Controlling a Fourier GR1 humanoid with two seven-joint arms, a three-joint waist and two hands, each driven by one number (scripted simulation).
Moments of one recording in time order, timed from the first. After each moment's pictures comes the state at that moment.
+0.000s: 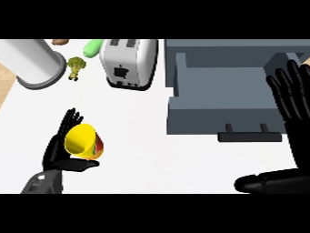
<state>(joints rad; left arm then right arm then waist) -0.29 0.17 0.21 -0.58 0.06 -0.31 -0.82 -0.10 -0.07 -0.03 -2.09 -0.13 0.11 0.18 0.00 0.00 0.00</state>
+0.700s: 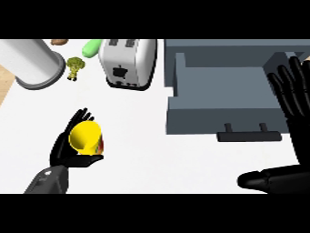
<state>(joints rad) -0.37 0.16 0.21 -0.44 0.11 -0.42 -0.83 -0.12 -0.08 -0.05 -2.07 -0.15 0.12 0.19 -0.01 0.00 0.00</state>
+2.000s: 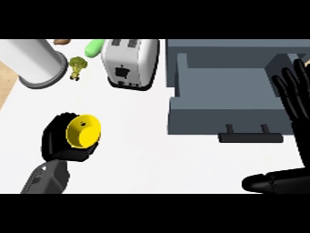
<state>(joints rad) -0.32 0.12 0.25 -0.69 0.21 -0.28 -0.94 -0.10 -0.09 -0.06 -2.09 -0.16 0.13 0.19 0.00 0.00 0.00</state>
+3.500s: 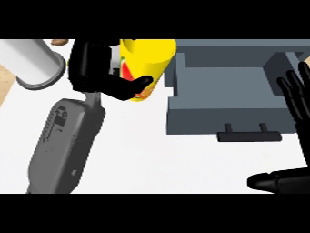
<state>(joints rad) -0.70 0.00 0.00 -1.34 0.22 0.13 -0.19 -0.08 -0.10 -0.09 -2.07 -0.17 0.15 0.15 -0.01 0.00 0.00</state>
